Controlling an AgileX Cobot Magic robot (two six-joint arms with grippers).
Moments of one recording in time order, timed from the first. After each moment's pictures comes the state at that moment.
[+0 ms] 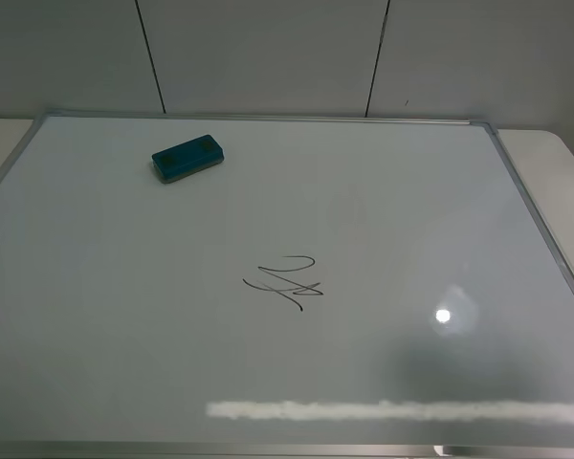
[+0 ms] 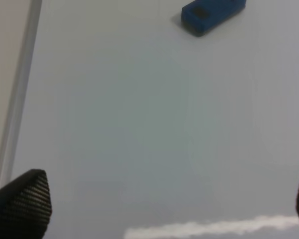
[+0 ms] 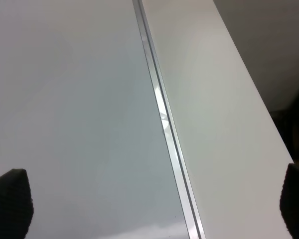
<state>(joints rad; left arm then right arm) -0.02 0.00 -0.51 -0.09 1.06 0.05 0.00 0.00 -0.49 -0.16 1.06 0.10</state>
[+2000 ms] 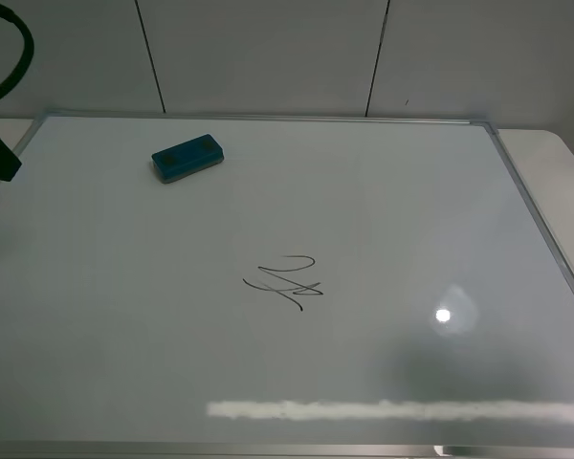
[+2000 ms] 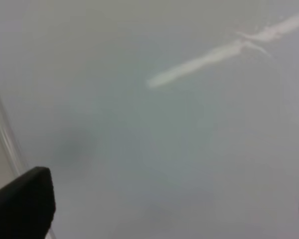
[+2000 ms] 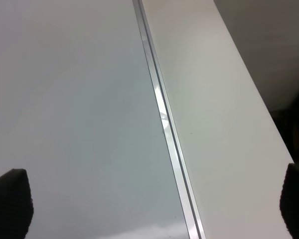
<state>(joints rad) -0.03 1.24 -1.01 -0.08 0.92 0.42 0.00 0.00 -0.49 -0.16 1.06 0.10</state>
